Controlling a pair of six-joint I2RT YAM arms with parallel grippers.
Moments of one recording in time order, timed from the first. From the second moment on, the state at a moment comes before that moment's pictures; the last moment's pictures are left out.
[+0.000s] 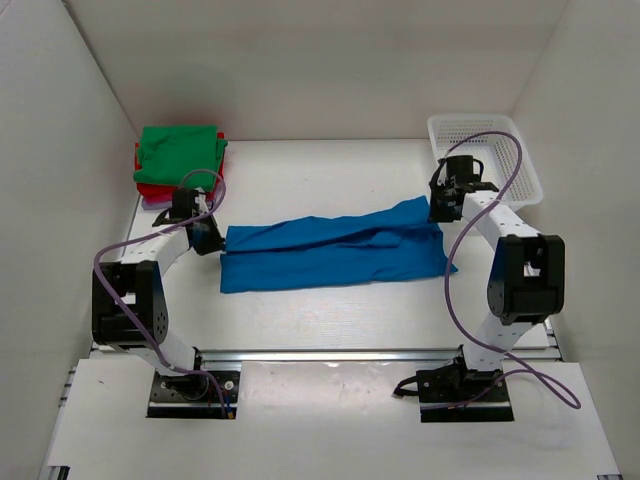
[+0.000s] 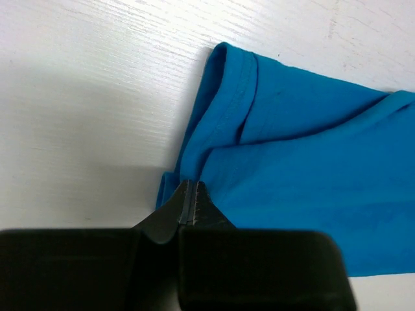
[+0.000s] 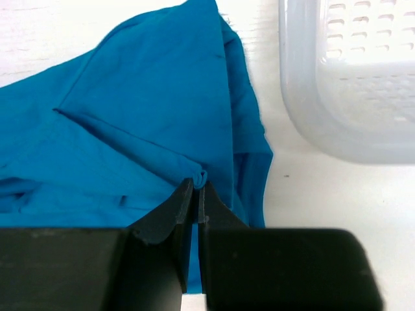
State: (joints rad) left arm 0.02 1.56 0.92 -0.34 0.12 -0.38; right arm 0.03 1.73 1.25 -0.48 -0.04 0.12
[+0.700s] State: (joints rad) left arm 0.02 1.56 0.92 -0.36 0.12 -0.38; right arm 0.10 1.54 1.14 -0.50 -0.02 0.15
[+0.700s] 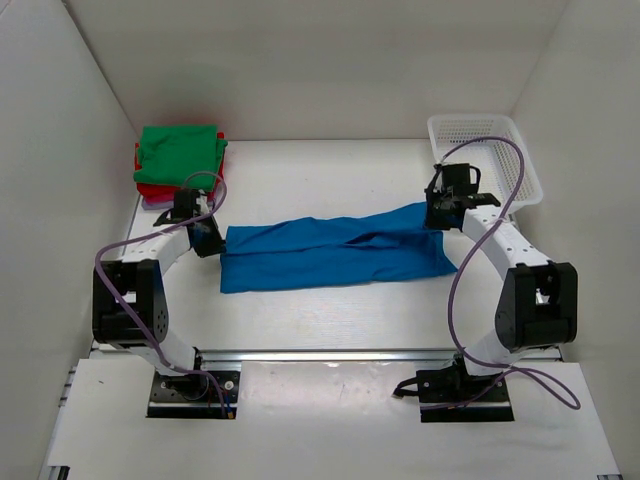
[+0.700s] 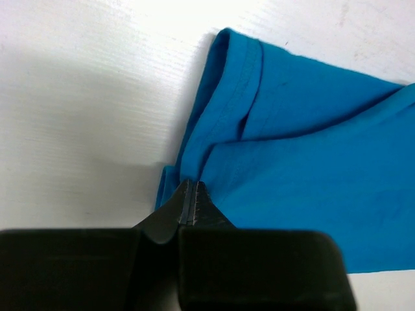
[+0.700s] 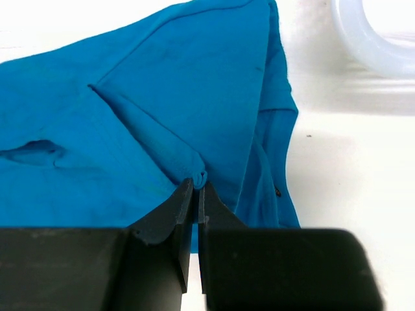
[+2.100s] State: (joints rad) left arm 0.04 1.67 1.19 -0.43 0.07 -0.37; right arm 0.17 1.46 0.99 -0.60 0.11 0.26
